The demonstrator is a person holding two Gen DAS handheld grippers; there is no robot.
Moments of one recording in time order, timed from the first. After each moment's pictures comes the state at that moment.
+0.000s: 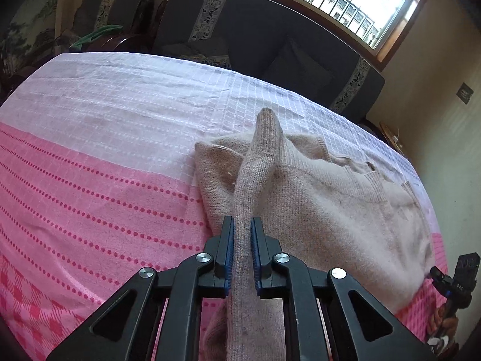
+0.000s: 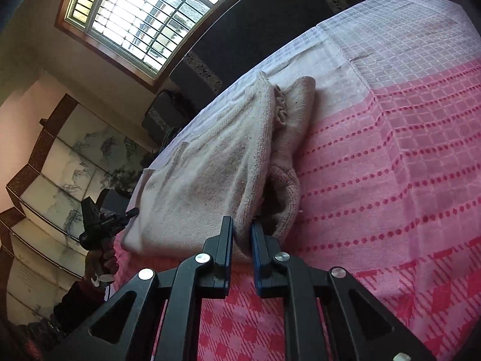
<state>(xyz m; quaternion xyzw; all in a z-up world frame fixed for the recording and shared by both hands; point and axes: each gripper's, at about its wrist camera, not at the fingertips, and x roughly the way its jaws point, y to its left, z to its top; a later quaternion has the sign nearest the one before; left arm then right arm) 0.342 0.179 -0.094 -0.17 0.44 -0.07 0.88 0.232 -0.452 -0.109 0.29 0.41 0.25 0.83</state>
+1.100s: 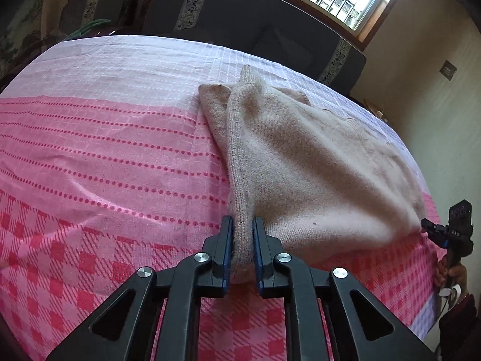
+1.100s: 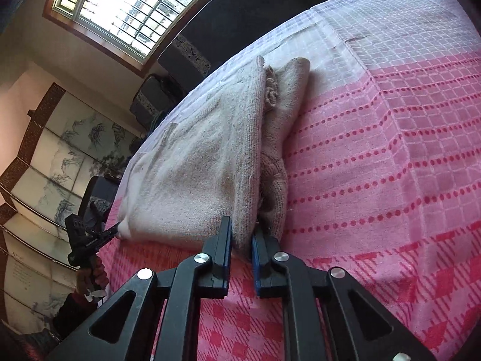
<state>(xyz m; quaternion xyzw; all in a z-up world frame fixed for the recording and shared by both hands) 0.266 0.186 -0.107 -0.14 0.46 -0.12 0.87 0.231 -0.445 -0.112 0.27 0.47 0.23 0.81</state>
